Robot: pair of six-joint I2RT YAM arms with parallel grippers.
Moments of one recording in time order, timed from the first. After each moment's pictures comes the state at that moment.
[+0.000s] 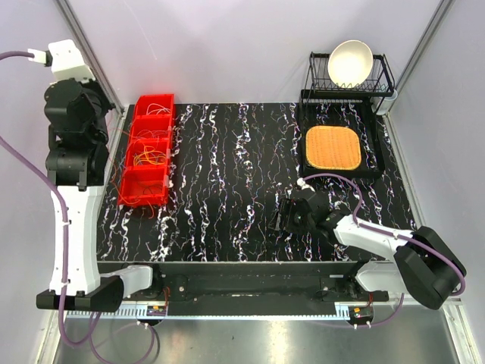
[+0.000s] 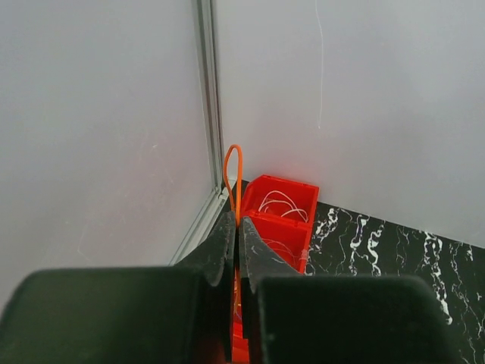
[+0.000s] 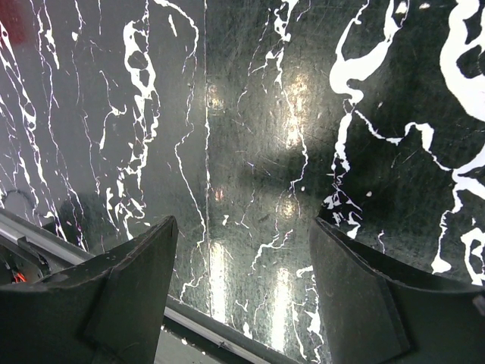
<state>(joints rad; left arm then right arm) -0.04 1.19 1.73 -0.52 -0.39 -0.01 0.70 1.24 0.48 -0.07 -0.06 0.82</state>
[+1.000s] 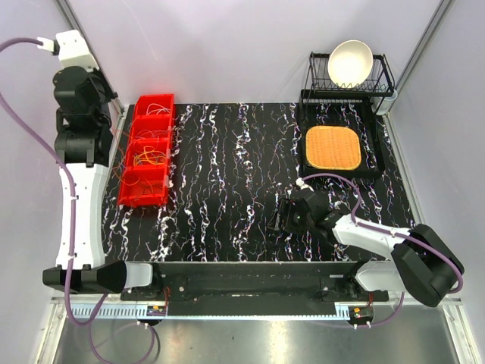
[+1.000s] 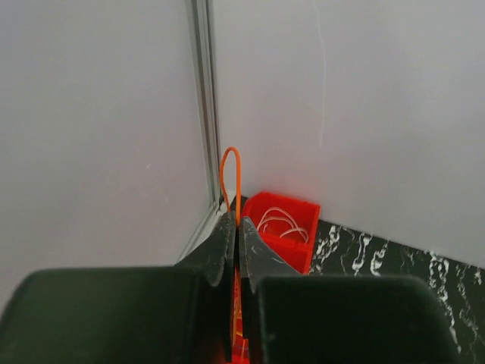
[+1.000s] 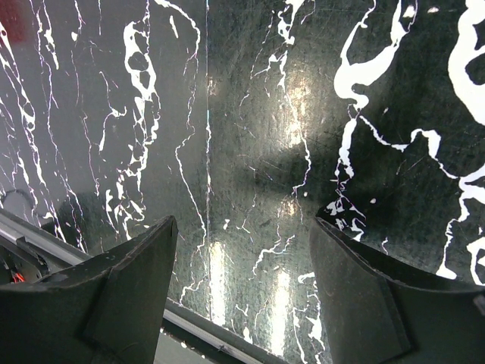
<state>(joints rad) 0.01 1.30 1.80 -0.44 -0.35 -0.01 0.70 1.27 0.48 -0.05 -0.07 0.81</state>
